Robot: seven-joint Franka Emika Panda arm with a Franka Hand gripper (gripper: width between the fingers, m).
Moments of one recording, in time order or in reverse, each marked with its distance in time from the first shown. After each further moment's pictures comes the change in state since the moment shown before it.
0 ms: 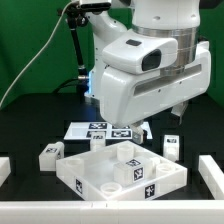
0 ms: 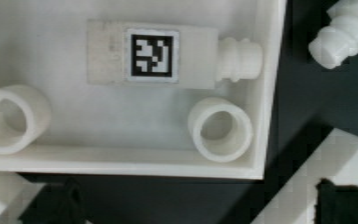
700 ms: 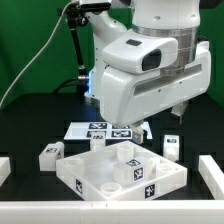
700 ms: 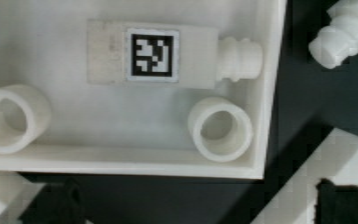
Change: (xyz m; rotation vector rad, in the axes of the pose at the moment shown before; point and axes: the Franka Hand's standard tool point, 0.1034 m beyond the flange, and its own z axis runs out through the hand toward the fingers) arm 0.000 0.000 0.000 -0.001 0.000 0.000
